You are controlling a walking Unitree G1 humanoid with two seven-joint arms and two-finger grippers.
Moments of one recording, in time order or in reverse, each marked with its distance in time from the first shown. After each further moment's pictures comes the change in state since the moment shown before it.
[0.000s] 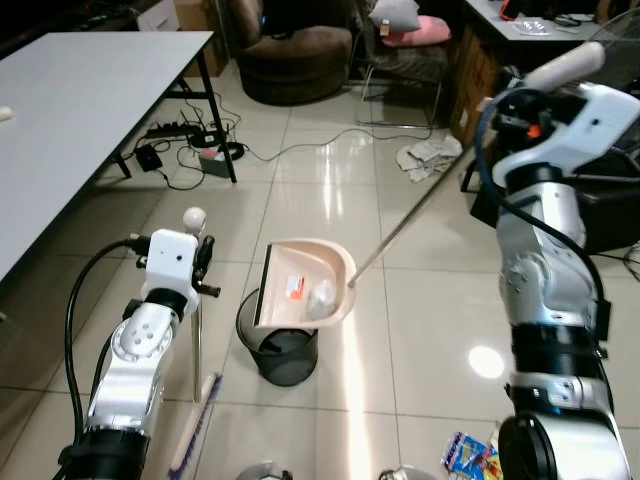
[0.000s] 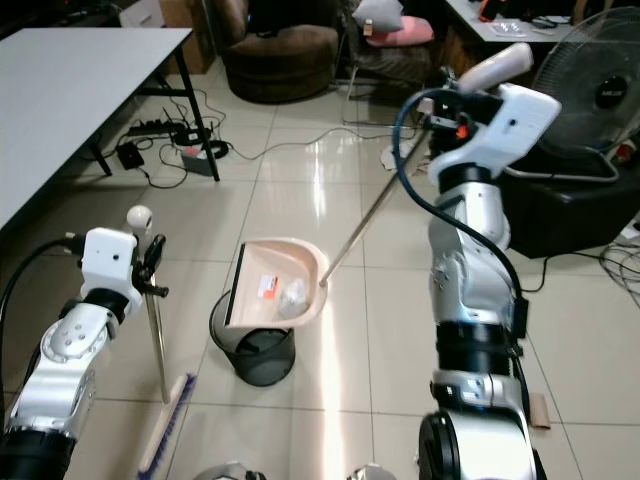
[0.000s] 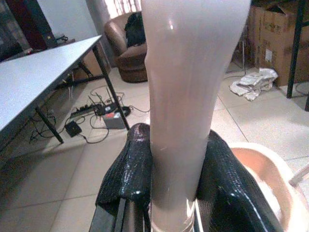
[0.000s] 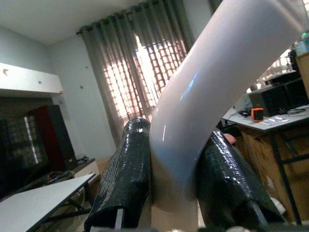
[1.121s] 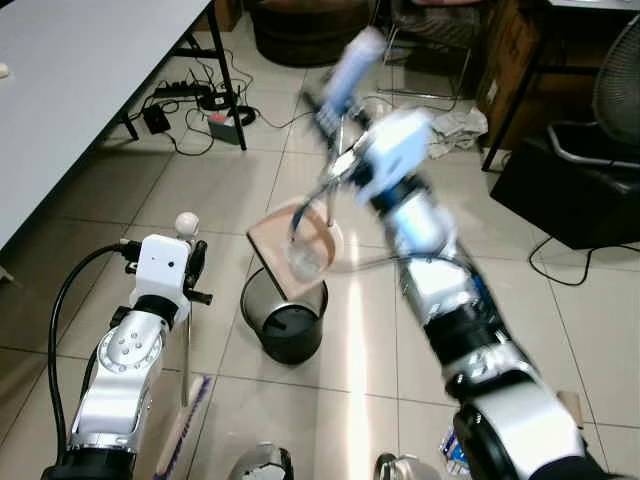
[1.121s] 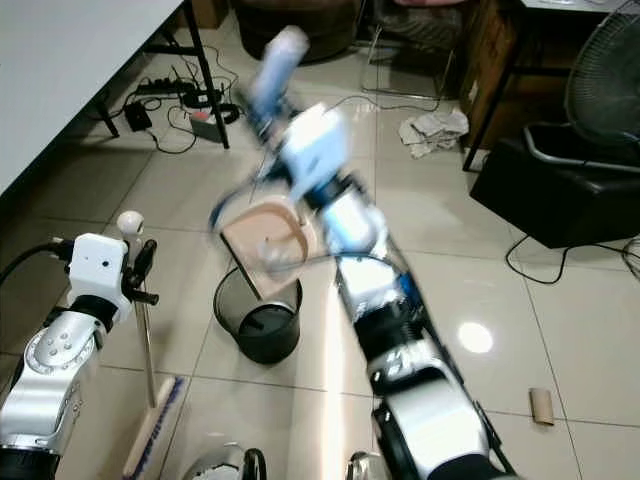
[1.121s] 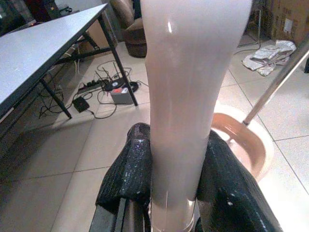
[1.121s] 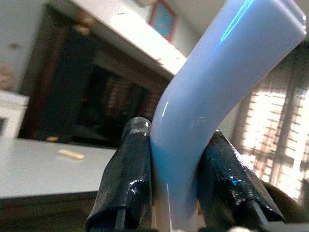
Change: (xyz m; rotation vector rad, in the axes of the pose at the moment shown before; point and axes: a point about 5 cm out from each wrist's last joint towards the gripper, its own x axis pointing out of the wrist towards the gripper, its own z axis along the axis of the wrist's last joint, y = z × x) left arm -0.012 0.005 0.005 0.033 0.014 0.005; right arm -0.027 0.137 -0.046 -0.224 -0.190 0.747
